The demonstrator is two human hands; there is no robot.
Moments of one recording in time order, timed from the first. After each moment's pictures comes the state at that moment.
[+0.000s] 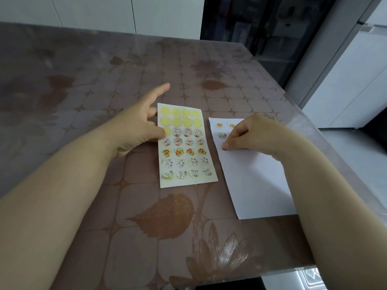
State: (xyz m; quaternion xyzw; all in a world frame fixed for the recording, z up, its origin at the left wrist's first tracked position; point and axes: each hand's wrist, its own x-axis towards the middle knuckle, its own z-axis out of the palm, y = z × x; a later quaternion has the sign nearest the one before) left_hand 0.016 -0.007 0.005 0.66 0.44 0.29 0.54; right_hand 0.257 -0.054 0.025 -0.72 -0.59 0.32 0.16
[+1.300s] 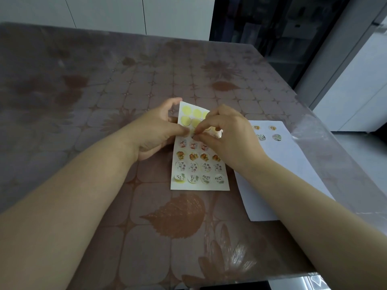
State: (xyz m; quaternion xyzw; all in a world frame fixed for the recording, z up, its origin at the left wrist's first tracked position) left_hand 0.031 -0.014 0.006 0.57 0.44 0.33 0.61; right_hand 0.194 -0.050 -0.006 -0.55 -0.75 0.06 0.36
